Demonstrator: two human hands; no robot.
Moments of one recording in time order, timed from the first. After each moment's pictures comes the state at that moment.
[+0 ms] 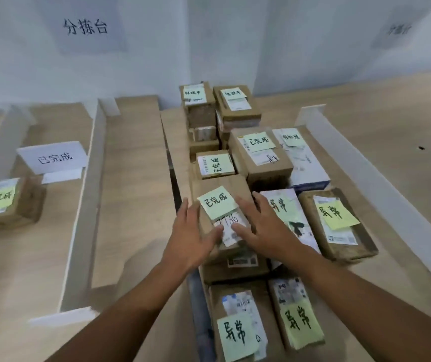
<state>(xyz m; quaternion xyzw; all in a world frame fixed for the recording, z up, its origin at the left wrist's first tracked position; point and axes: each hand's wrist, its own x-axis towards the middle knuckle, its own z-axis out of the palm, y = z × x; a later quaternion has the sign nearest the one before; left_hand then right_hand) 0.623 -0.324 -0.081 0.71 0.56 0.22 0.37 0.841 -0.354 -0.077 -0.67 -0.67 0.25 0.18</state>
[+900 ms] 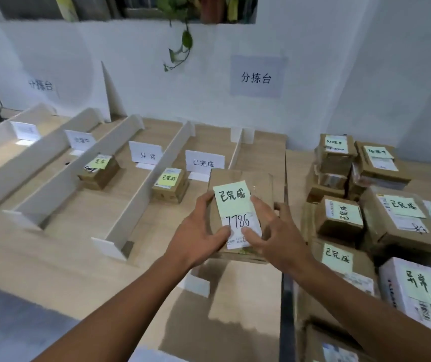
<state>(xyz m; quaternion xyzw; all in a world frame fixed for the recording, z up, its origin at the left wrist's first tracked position) 0.387 -0.386 0.029 0.60 0.67 0.34 0.26 0.598 -0.329 -0.002 -0.50 -0.78 0.26 0.28</state>
